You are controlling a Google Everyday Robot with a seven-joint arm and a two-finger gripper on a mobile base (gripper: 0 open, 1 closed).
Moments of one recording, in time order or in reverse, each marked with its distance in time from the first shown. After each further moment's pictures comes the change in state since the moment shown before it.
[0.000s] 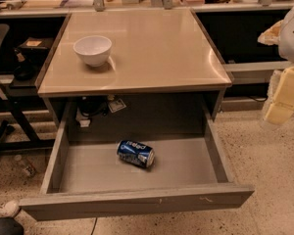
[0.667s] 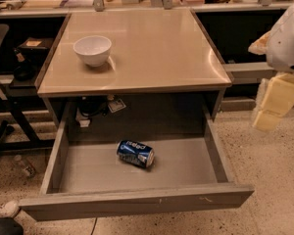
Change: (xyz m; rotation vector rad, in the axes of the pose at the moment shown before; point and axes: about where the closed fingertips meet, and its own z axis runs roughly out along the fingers) arm -0.009 0.010 0.017 -0.037 -0.007 0.006
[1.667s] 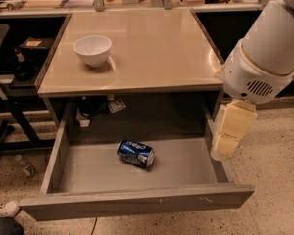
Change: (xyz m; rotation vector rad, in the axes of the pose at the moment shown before) arm -0.040 0.043 0.049 -0.120 -0.018 0.005
